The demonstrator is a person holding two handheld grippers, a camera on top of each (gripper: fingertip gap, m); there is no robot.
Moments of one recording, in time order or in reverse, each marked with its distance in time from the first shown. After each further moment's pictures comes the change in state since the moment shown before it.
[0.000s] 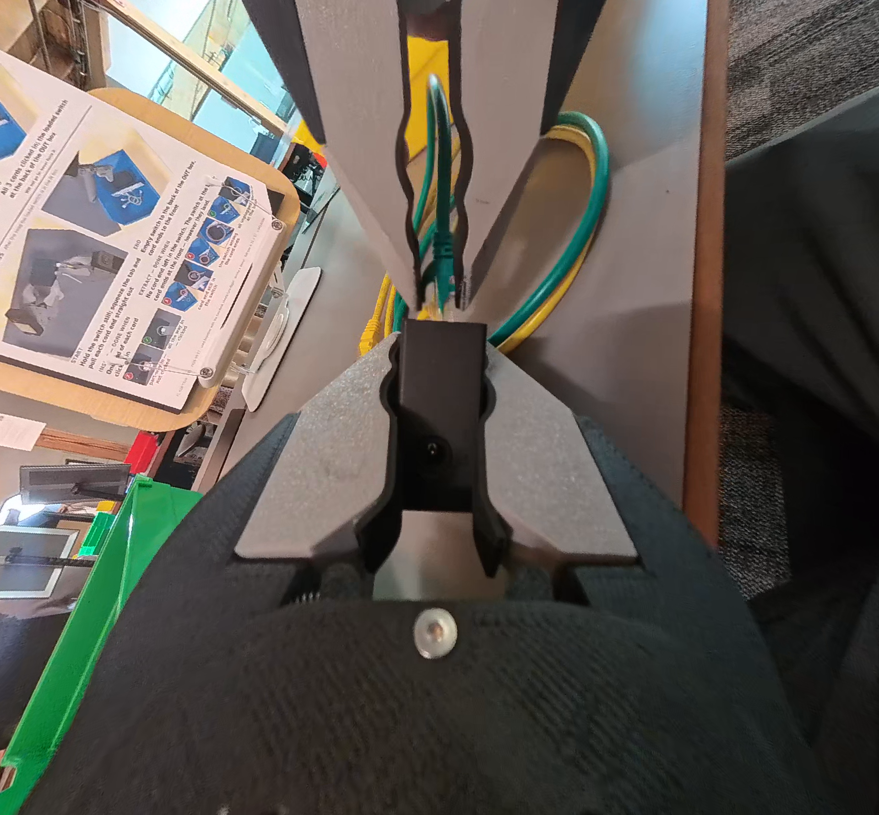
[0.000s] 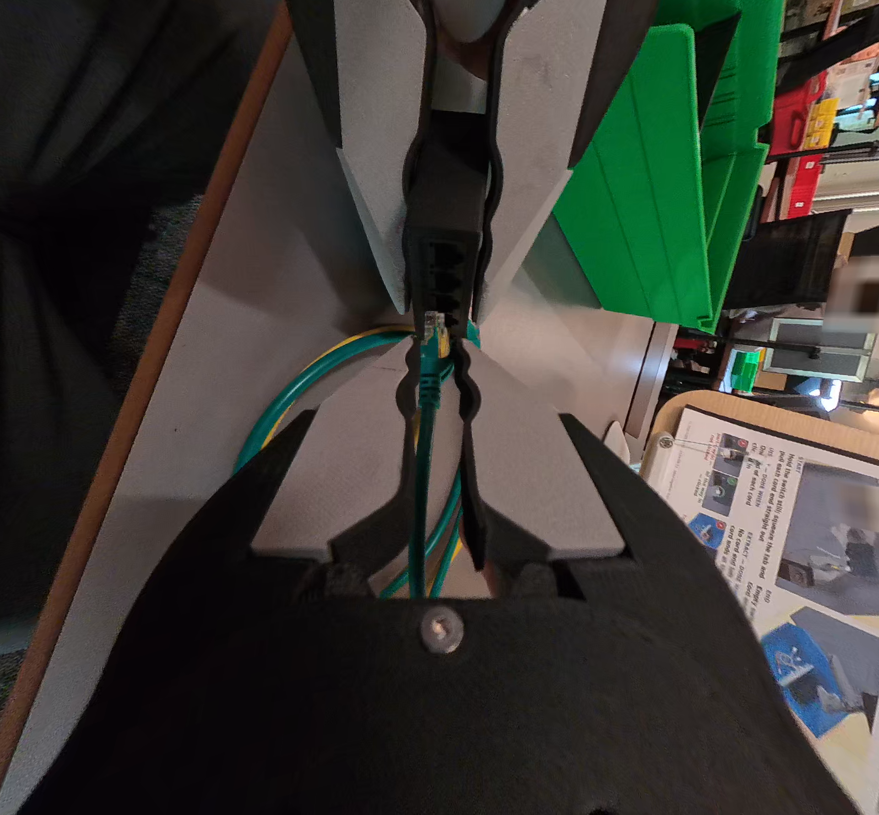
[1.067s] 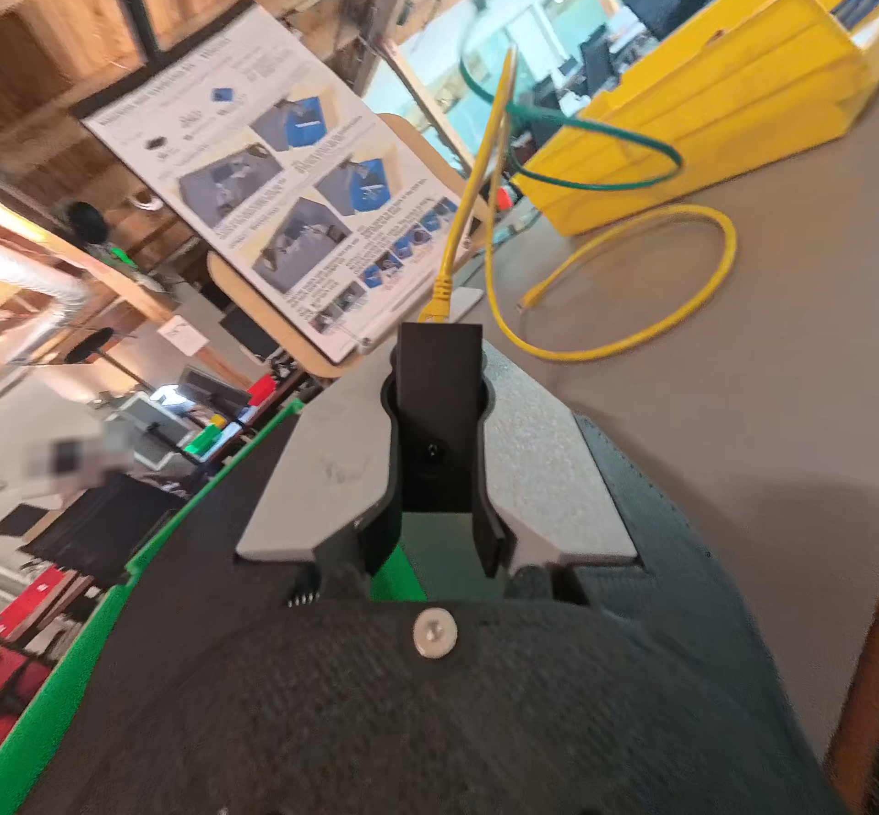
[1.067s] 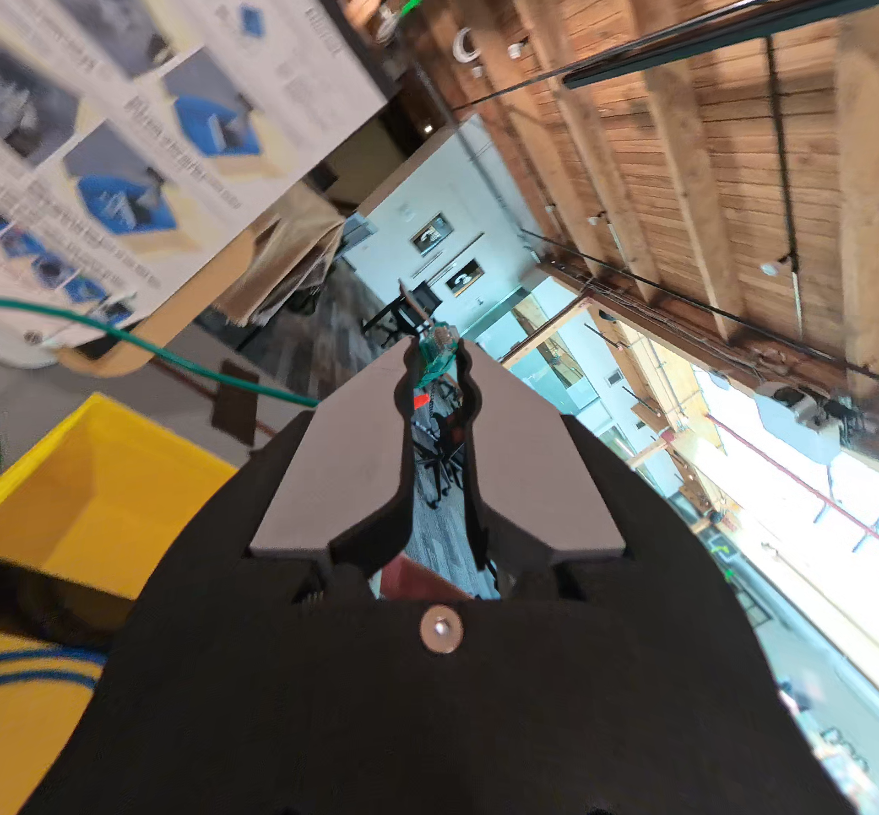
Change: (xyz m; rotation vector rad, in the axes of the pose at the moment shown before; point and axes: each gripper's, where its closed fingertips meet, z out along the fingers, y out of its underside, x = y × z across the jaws) left arm -0.080 -0.002 -0.037 0.105 -0.417 -0.186; right arm 0.208 0.214 -0.388 -0.497 1.238 0.599
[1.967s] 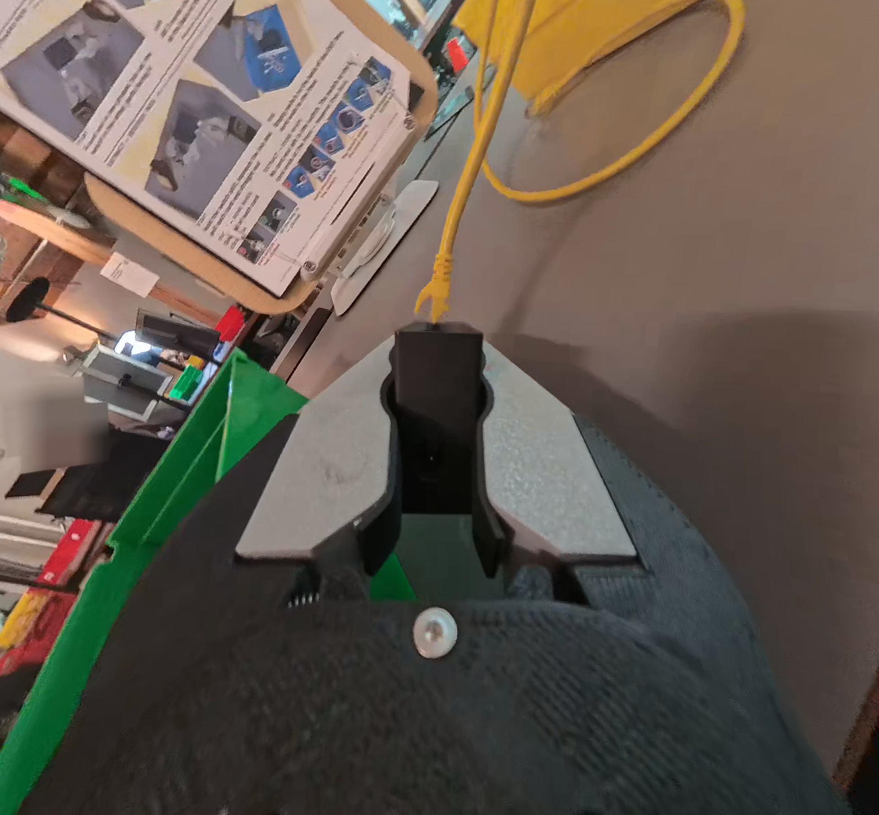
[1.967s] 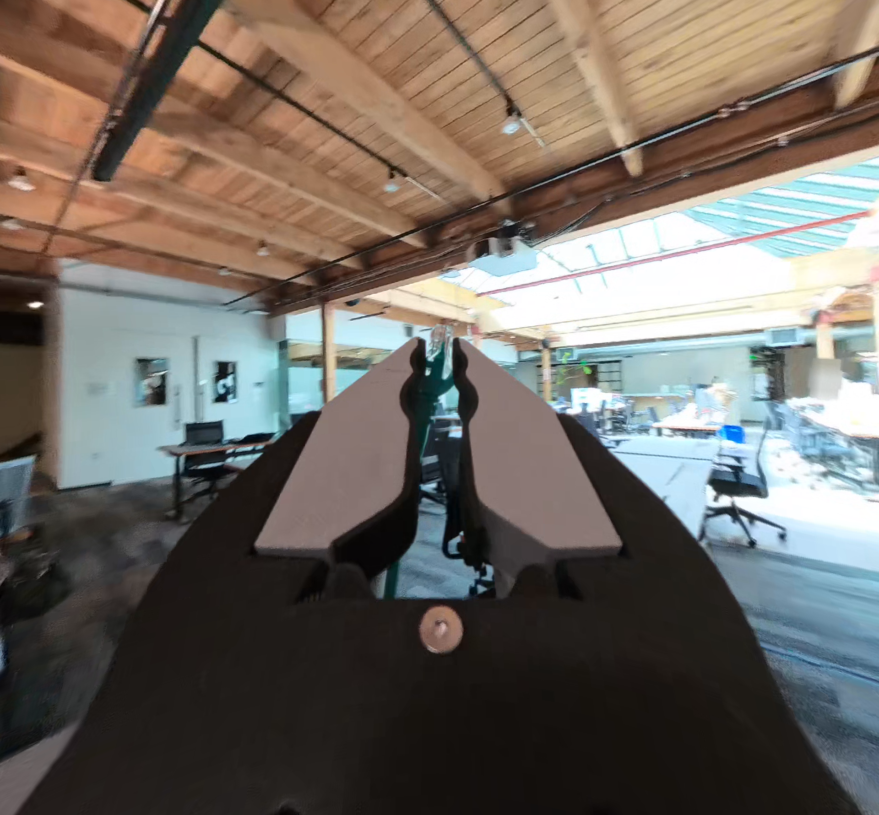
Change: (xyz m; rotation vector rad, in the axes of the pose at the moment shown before) left arm 0.028 0.044 0.017 -0.254 0.111 0.093; right arm 0.324 0.105 -0.099 0.048 0.776 0.527
